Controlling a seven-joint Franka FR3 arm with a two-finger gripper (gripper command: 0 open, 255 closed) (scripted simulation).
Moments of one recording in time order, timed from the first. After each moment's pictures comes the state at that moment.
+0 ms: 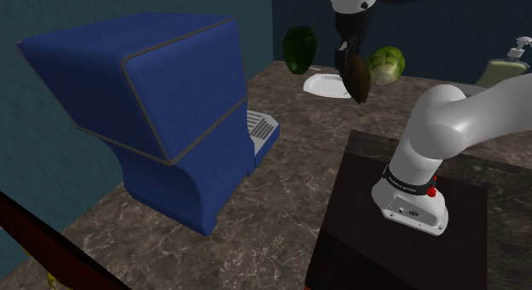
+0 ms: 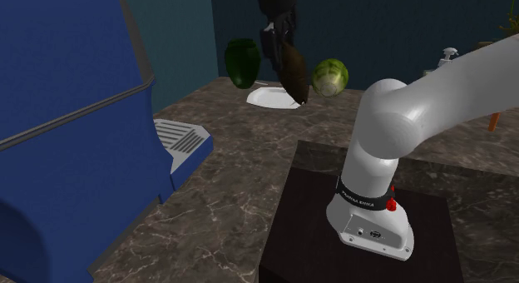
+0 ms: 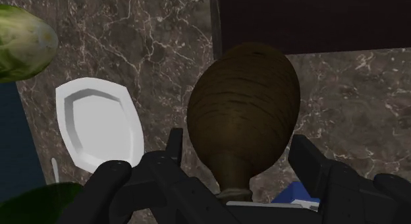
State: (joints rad) arm 0.06 -0.97 0.19 -2.50 -0.20 1.47 0.10
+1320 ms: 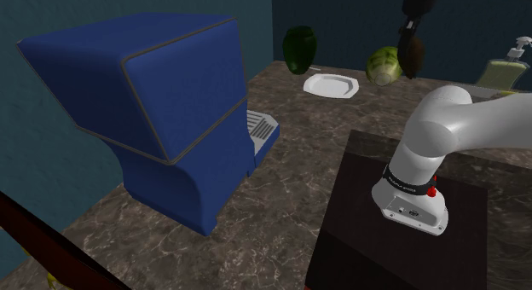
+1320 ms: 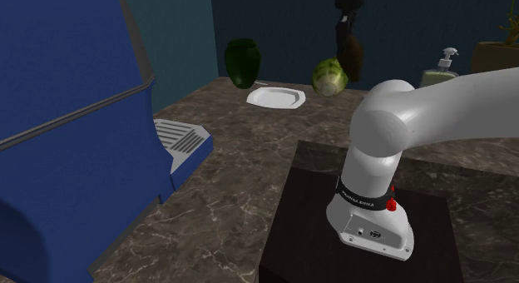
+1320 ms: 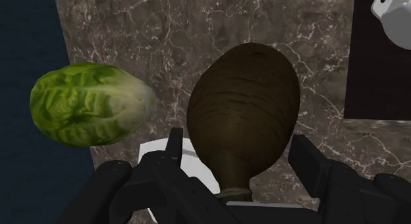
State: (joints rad) arm -0.09 -1.21 -0.35 -2.56 -0.68 1.49 -0.37
